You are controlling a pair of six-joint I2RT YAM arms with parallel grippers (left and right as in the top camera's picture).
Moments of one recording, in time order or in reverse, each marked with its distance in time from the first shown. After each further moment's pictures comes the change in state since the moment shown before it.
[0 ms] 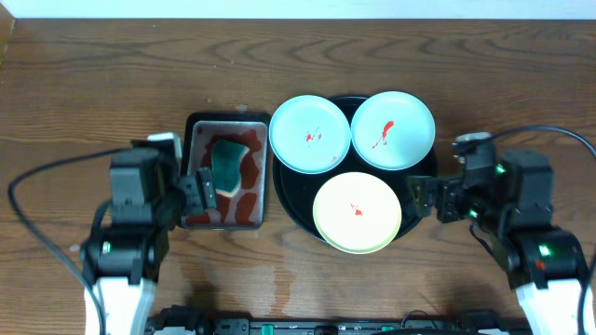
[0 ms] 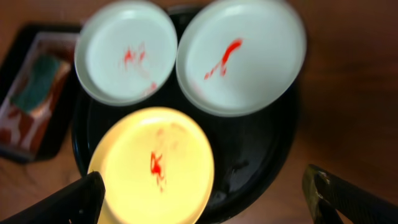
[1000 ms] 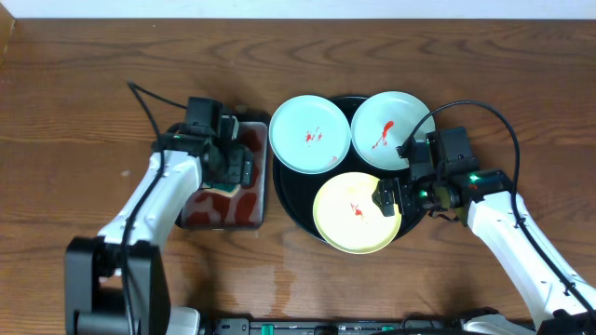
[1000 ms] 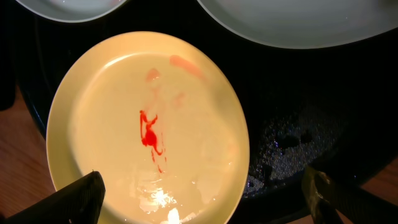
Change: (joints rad) left arm -0.127 0.676 0.106 0.166 0.015 0.097; right arm 0.134 0.436 0.000 0.047 -0.013 0.031
